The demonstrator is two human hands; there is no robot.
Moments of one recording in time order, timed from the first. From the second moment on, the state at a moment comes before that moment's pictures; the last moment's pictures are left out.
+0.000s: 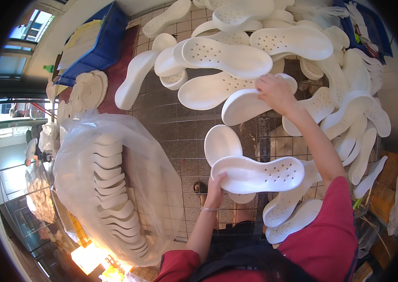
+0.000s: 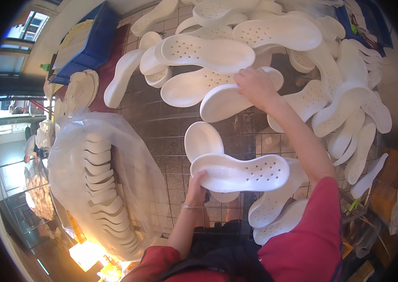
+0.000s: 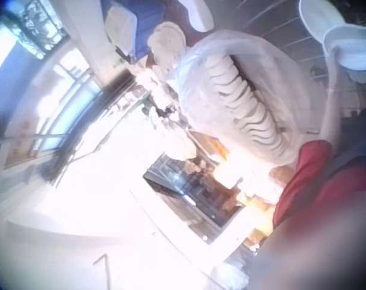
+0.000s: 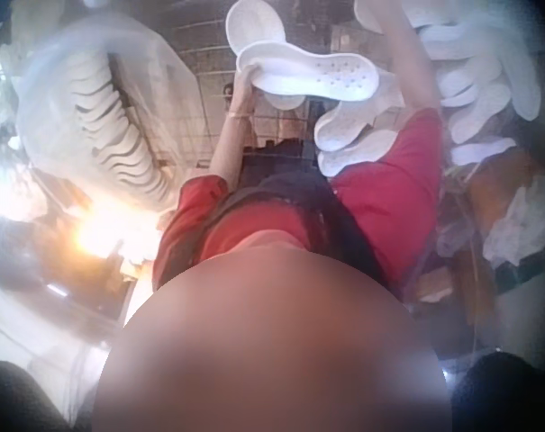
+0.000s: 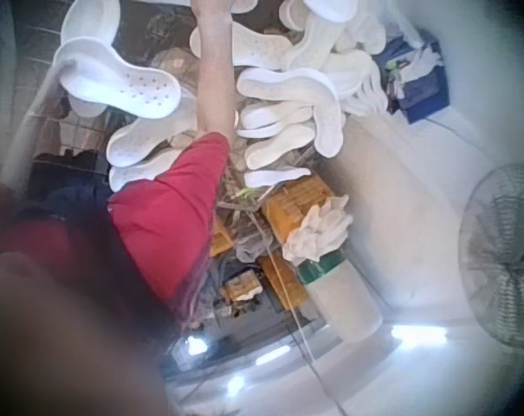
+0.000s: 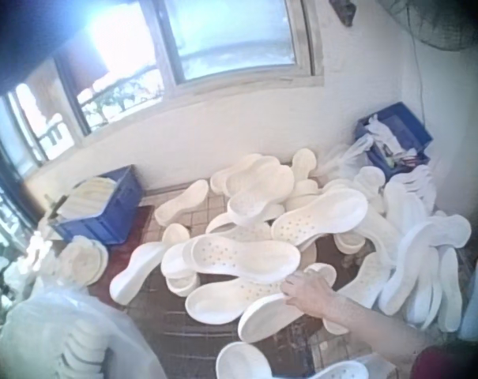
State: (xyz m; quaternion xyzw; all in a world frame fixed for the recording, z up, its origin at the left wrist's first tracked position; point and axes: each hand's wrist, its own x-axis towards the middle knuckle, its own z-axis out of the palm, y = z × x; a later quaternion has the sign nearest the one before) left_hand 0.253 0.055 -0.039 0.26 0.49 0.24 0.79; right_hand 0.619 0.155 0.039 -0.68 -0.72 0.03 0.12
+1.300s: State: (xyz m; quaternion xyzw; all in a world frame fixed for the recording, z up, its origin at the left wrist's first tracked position) left_hand 0.277 0.119 -0.005 0.21 0.41 0.00 0.89; right_hand 0.666 0.289 -0.027 -0.81 -0.54 0.20 0.07
